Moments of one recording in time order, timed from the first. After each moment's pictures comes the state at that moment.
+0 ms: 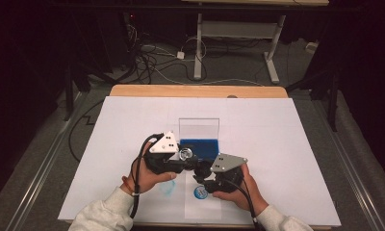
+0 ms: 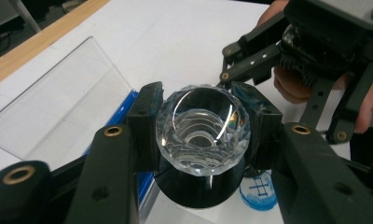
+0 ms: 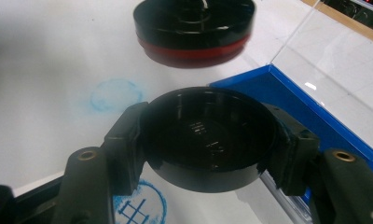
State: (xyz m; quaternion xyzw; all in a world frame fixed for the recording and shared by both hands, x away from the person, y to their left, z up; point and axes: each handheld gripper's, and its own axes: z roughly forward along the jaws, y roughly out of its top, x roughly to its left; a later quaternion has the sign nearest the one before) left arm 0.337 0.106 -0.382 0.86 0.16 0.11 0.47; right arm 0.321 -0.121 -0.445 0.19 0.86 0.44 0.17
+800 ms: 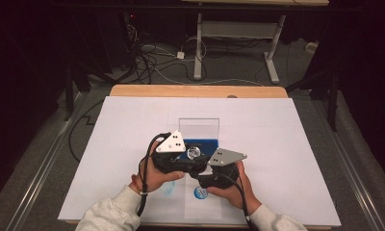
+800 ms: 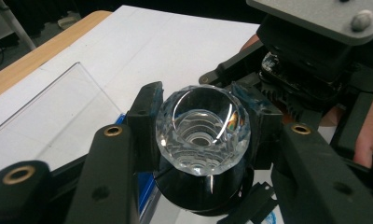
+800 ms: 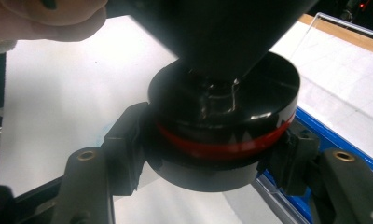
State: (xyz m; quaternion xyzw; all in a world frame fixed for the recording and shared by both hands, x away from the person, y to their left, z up) left arm 0.338 0.090 -0.382 0.85 0.15 0.11 0.49; right arm 0.327 -0.110 -0.440 0.22 0.83 0.49 0.15
